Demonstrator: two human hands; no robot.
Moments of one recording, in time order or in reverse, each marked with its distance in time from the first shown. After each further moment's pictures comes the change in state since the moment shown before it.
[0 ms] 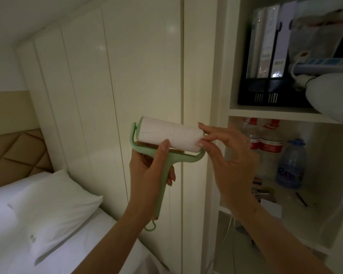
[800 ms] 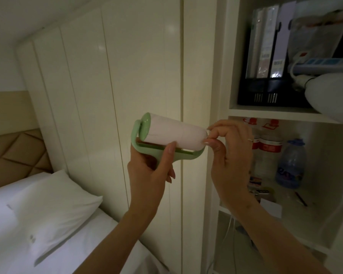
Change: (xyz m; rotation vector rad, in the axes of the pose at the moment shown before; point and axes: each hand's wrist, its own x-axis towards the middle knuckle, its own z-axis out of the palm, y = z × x) left_hand 0.002 -0.008 0.000 0.120 0.044 0.166; right_hand 0.007 0.005 0.005 -0.193 0.050 -0.065
